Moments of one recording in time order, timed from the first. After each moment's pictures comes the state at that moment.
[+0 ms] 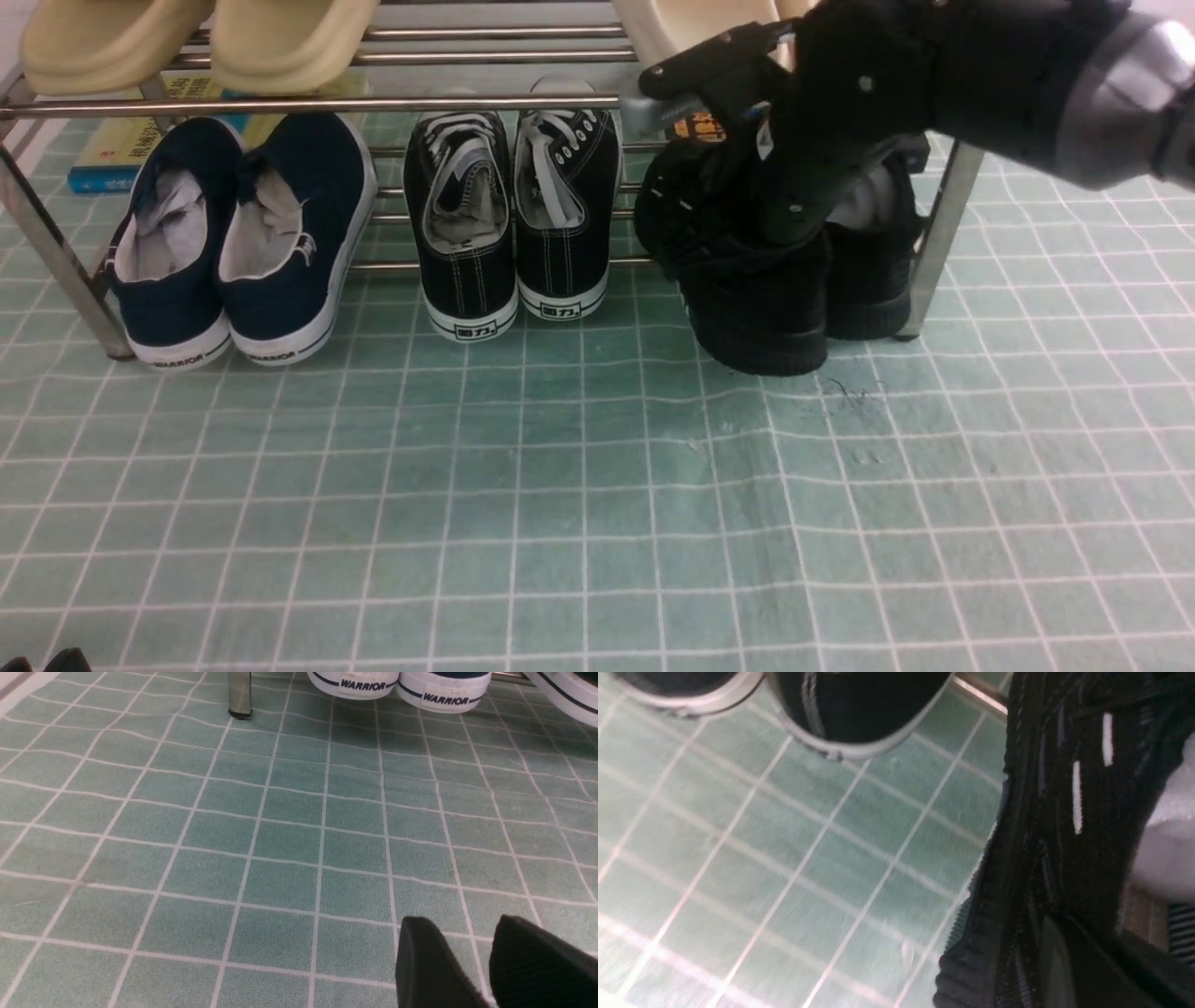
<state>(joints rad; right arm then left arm) 0.58 1.88 -1.74 -0.06 0.95 0.10 -0.03 -0.01 0.02 0.12 0.36 -0.23</state>
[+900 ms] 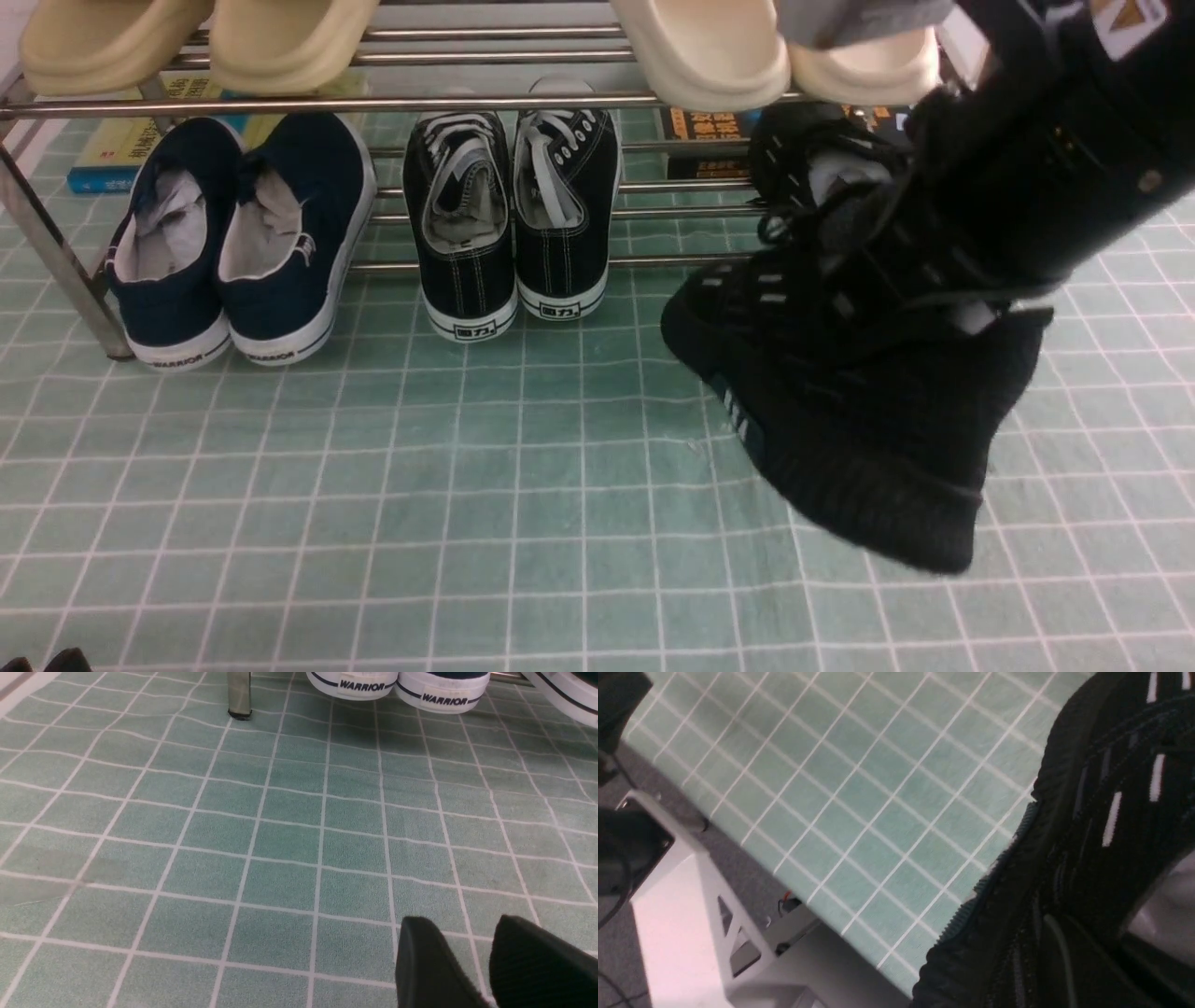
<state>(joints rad) 0.69 1.42 -1.54 0.30 1.26 0.01 -0.03 -0.01 0.02 0.12 0.36 -0.23</state>
